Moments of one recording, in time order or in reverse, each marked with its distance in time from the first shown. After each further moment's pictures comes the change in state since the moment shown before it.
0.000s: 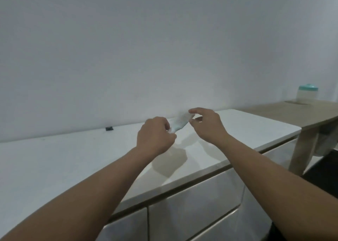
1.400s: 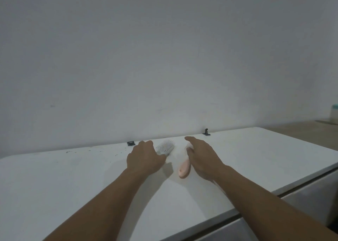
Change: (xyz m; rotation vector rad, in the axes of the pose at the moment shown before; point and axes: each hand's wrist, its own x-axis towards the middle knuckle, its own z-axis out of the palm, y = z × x) left_hand 0.033 -0.105 -0.016 0.213 -0.067 -0.299; right_hand 0.018 -0.015 0.103 -0.247 -0.256 -0.104
